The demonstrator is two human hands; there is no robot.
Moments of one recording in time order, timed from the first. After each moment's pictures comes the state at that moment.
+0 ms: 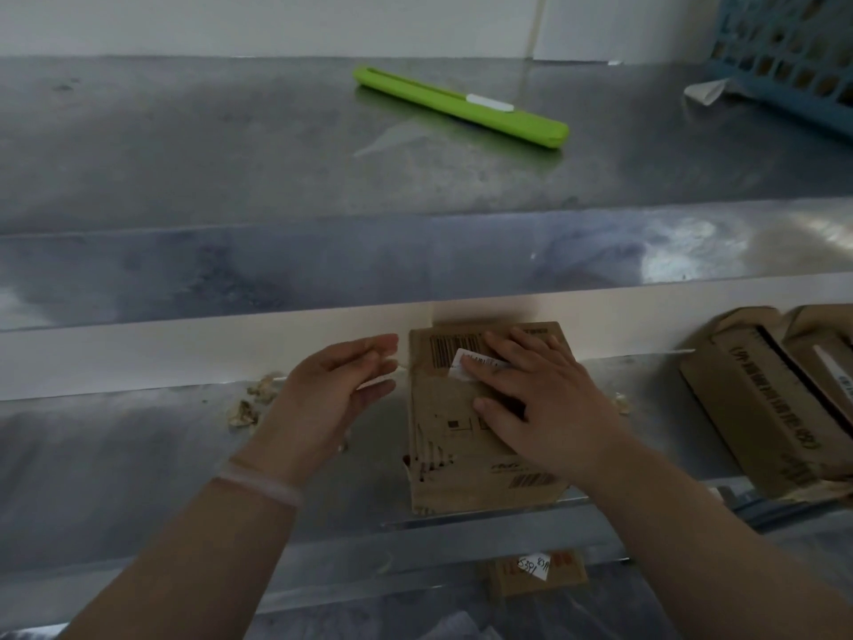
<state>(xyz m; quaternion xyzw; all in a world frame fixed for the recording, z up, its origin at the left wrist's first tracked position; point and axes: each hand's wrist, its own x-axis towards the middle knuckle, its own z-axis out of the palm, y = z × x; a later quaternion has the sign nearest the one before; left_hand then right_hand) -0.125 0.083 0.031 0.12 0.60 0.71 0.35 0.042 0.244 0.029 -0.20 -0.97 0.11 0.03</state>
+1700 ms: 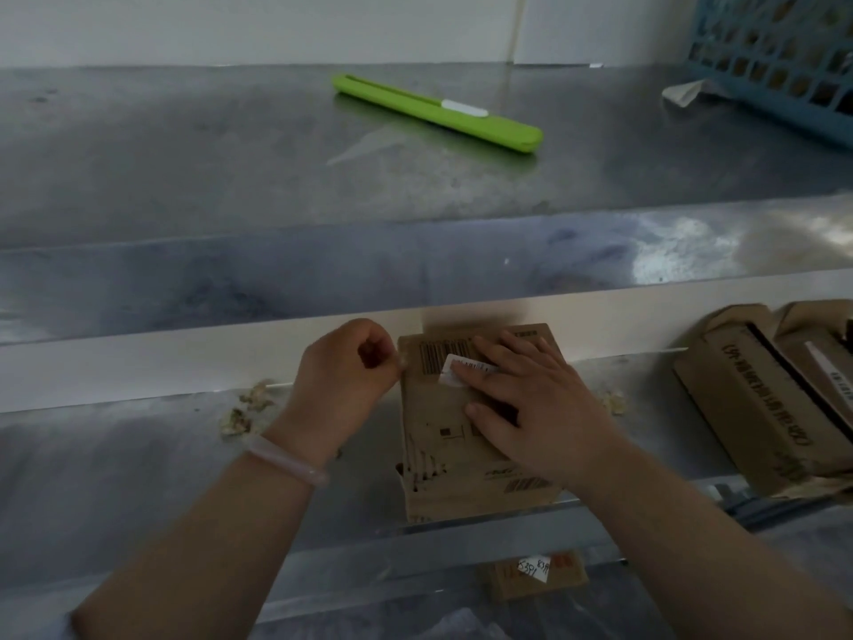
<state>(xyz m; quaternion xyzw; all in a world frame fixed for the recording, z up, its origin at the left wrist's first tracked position) -0.130 0.104 0.034 0.37 0.84 0.40 0.04 0.045 0.244 0.028 -0.20 -0.97 0.11 0.06</state>
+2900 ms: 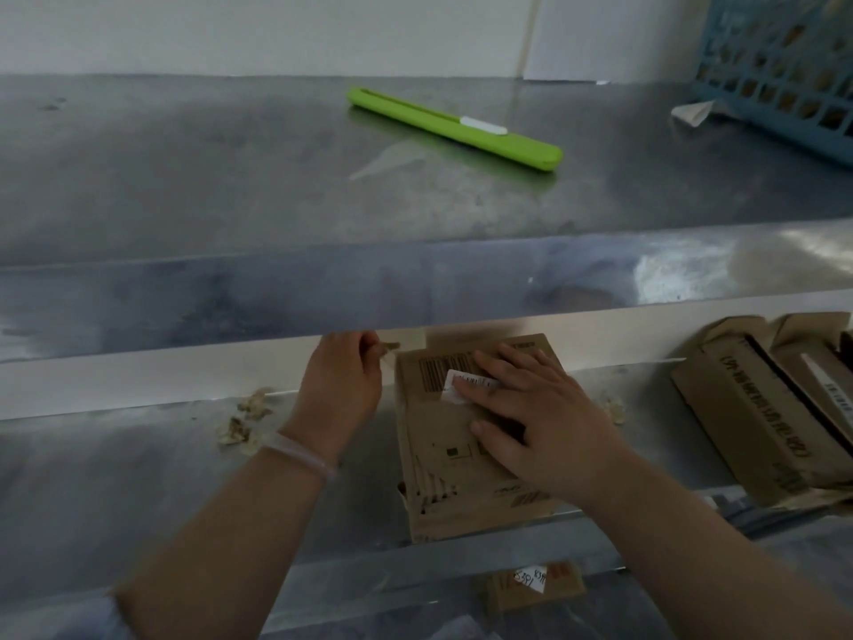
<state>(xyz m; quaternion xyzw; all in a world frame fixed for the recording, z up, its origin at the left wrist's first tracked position) -0.150 0.119 0.013 0.38 0.85 0.37 -0.04 0.046 0.242 0.029 -0.18 -0.98 0.11 0.06</state>
